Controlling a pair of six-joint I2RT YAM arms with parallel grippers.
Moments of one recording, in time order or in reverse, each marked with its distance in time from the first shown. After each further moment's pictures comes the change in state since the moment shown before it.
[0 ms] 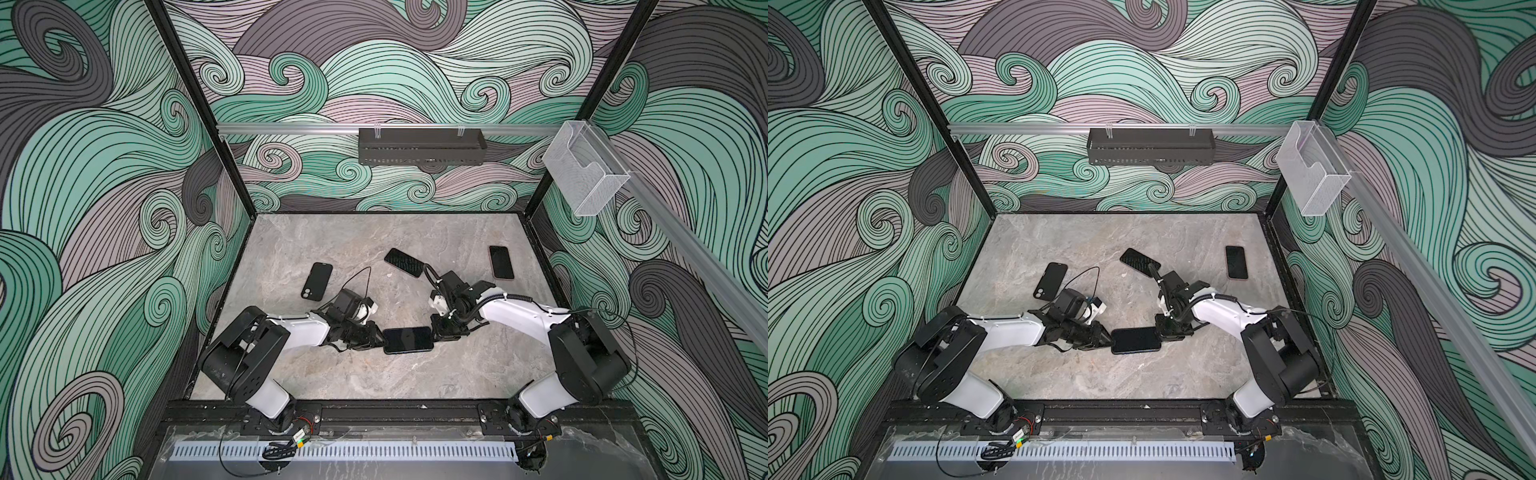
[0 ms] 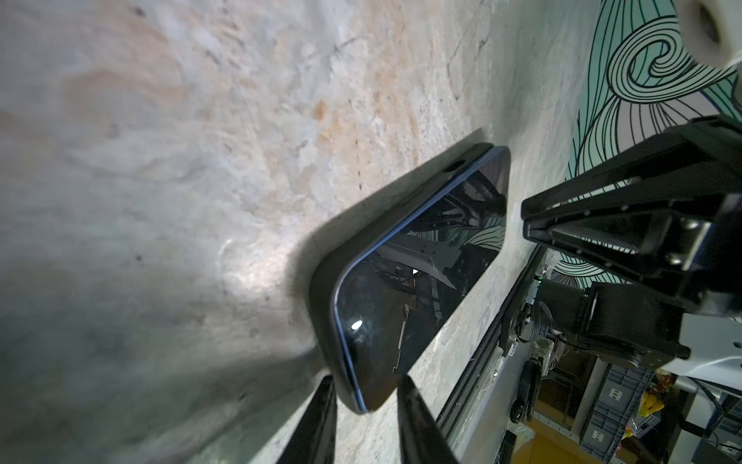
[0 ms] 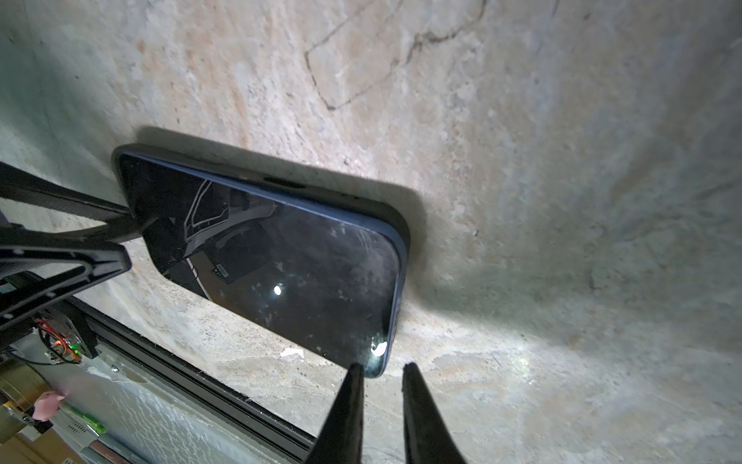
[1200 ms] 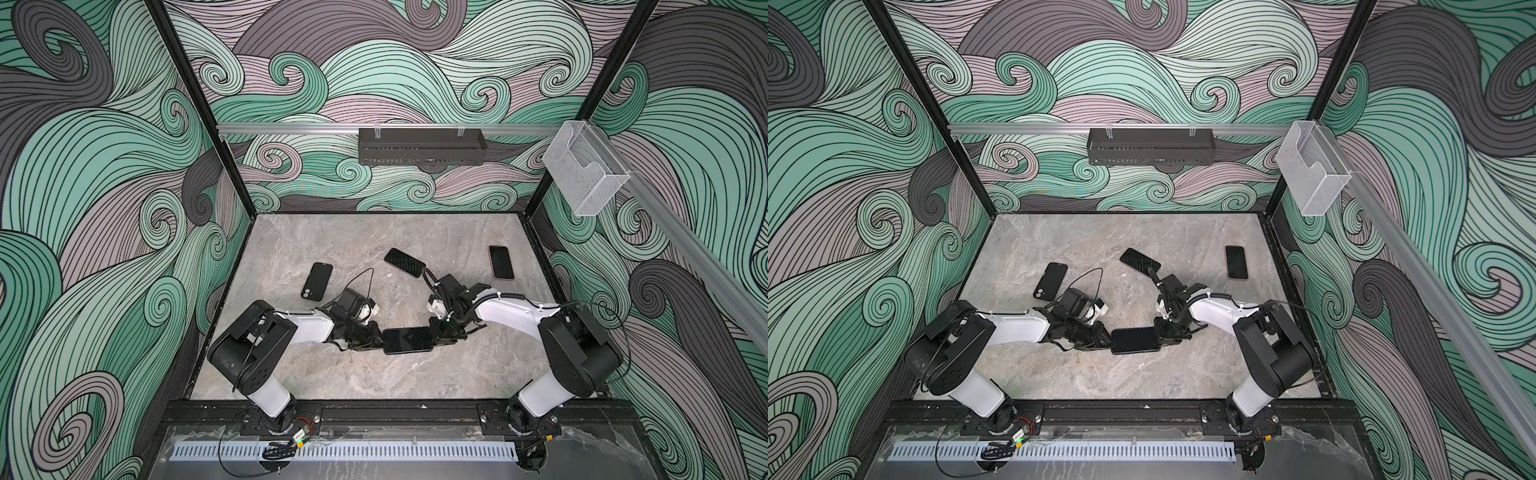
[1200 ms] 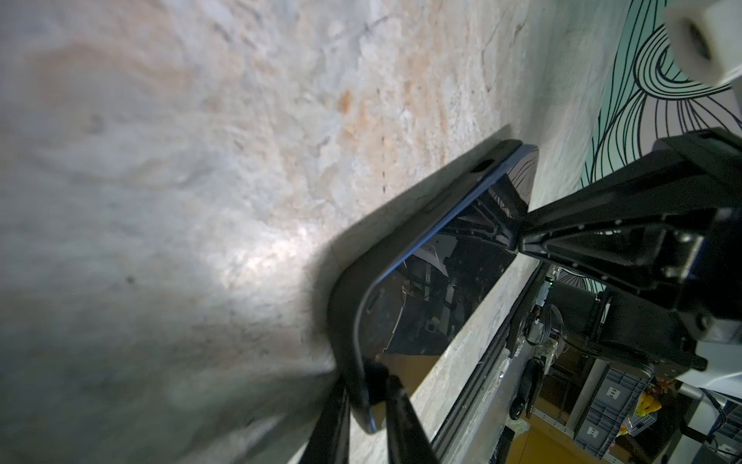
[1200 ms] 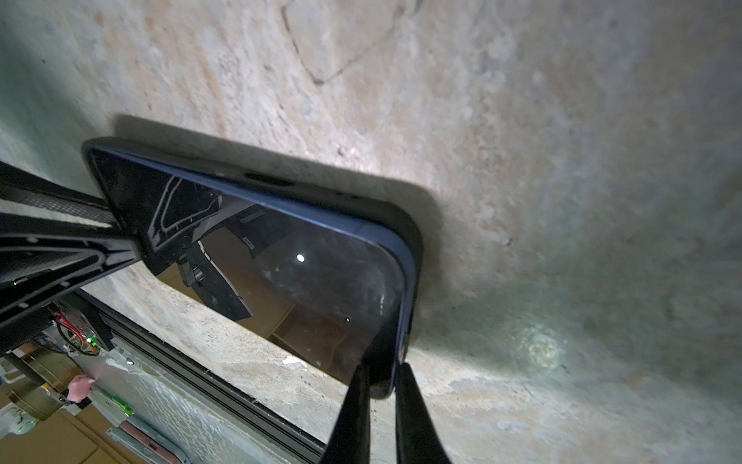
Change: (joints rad) left arm -0.007 0.049 0.032 -0.027 0.000 -0.003; right arm 0.008 0.067 -0.023 0.044 -0.054 0.024
